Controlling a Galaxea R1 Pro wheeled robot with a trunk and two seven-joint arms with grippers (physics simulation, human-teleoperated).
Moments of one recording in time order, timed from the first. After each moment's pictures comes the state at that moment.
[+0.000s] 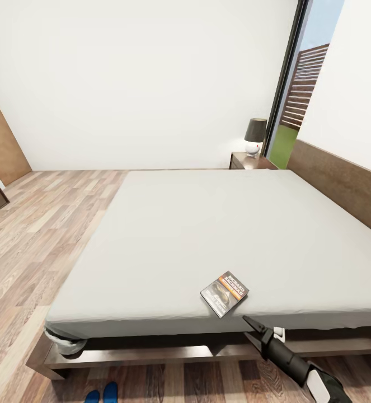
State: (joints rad) left arm -0.31 0.53 0.08 -0.20 0.11 0.02 0.80; right arm -0.44 -0.07 -0.62 -0.49 -0.26 0.60 1.11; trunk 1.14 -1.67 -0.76
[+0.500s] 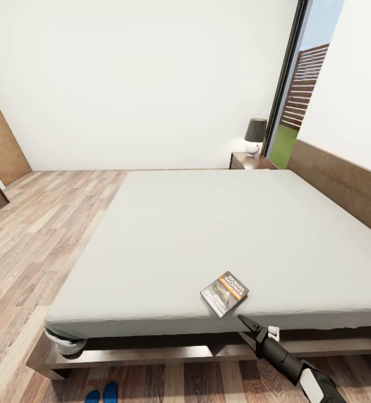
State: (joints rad) left arm -0.31 0.53 0.08 -0.20 0.11 0.01 0.80; right arm -0.45 -0.04 -0.61 -0.49 -0.26 0.60 1.10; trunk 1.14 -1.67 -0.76
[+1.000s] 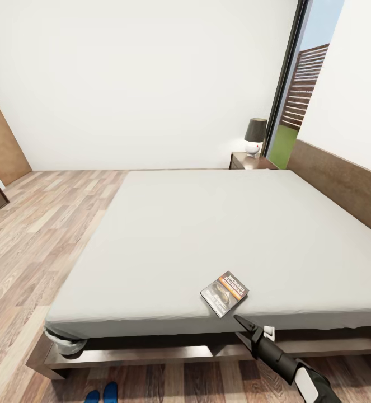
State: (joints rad) left arm -0.31 0.53 0.08 -0.20 0.11 0.01 0.80; right arm -0.45 -0.02 -0.61 -0.49 -0.26 0.59 1.08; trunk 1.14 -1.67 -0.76
